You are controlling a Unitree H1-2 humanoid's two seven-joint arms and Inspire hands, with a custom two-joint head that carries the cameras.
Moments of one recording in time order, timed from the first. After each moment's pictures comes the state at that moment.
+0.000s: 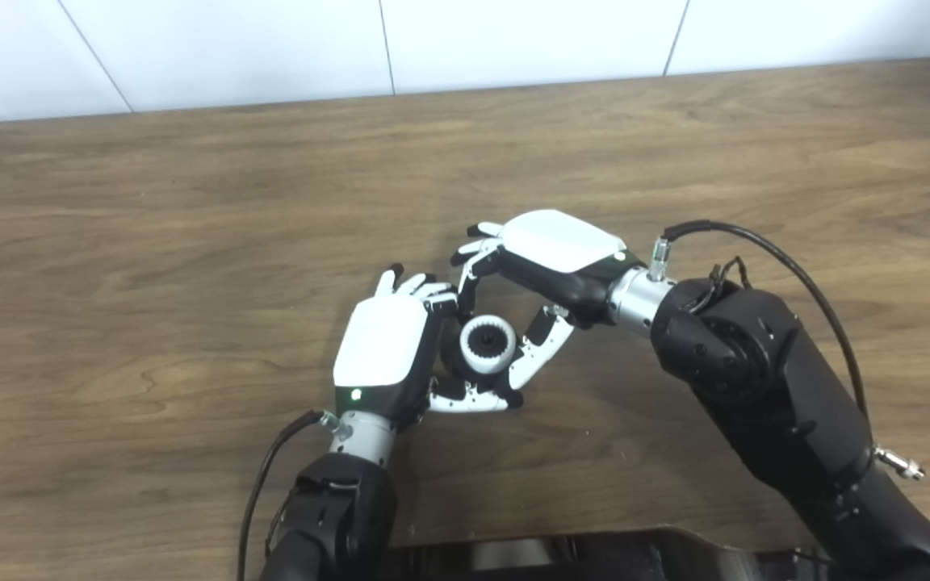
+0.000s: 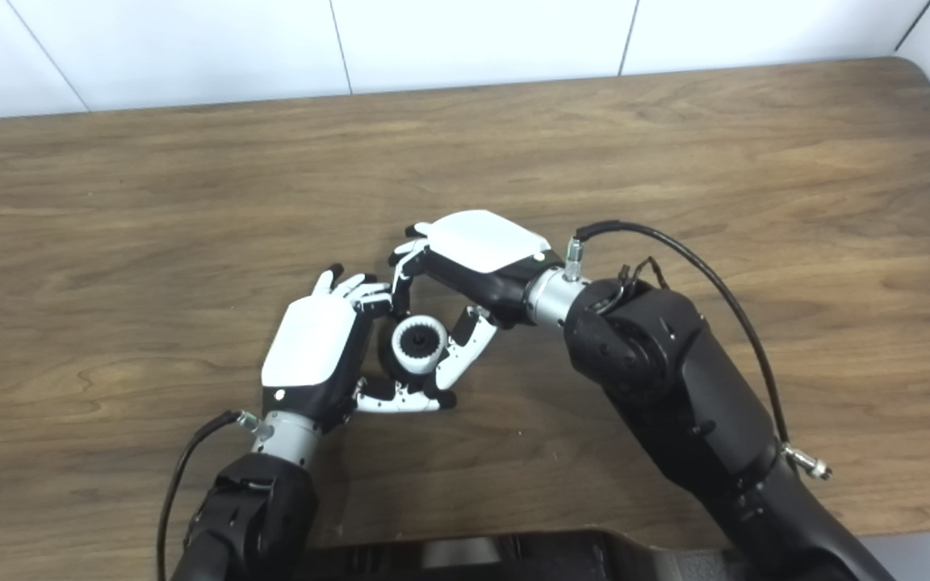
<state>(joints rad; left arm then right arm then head) 0.11 0.05 -0.49 -0.32 1.13 0.27 -0.16 -0.29 -0.29 0.44 -0.49 -0.87 0.27 0.79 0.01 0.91</state>
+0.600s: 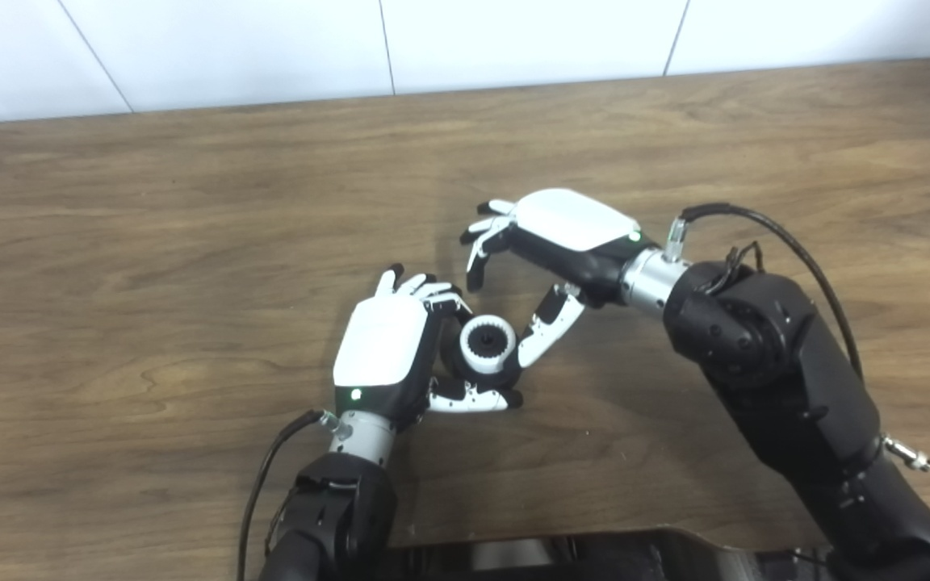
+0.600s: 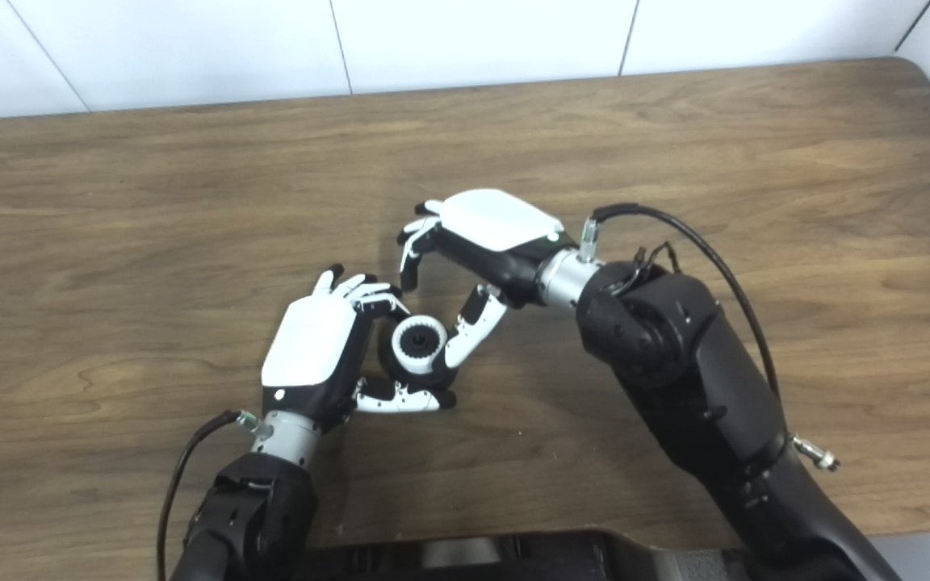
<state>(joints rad) 0.11 0.05 -0.49 -0.32 1.14 0.27 -0.16 -0.32 -0.29 0.37 -0.49 -0.83 0.28 0.79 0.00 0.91</state>
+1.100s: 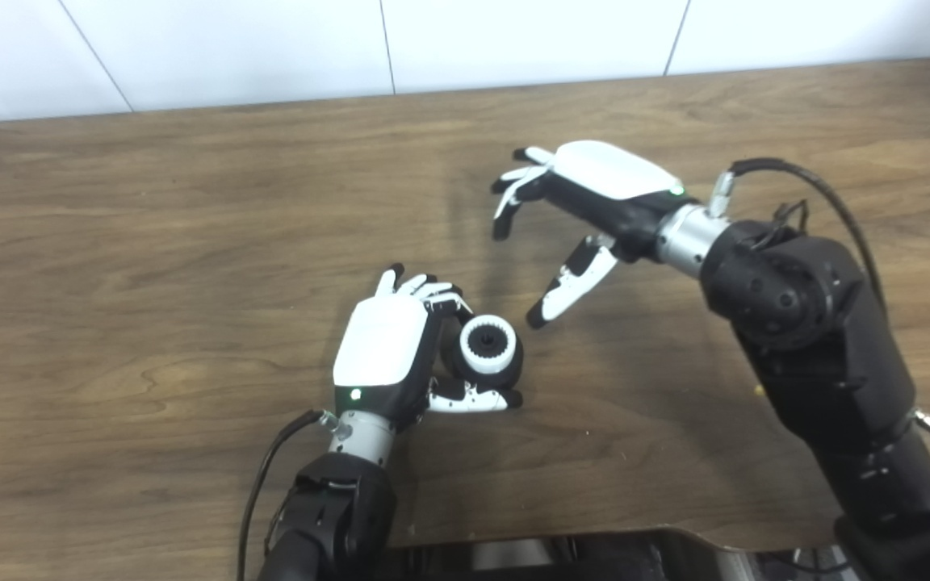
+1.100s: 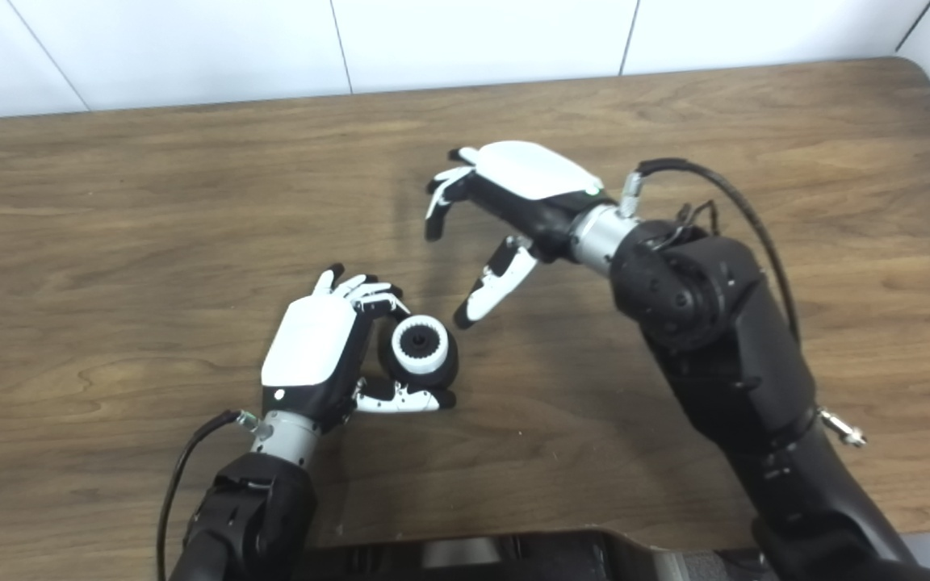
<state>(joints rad) 0.11 0.06 -0.48 -0.31 1.14 0.27 -0.16 -0.38 -0.34 0.28 -0.53 -0.82 0.39 0.85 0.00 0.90</state>
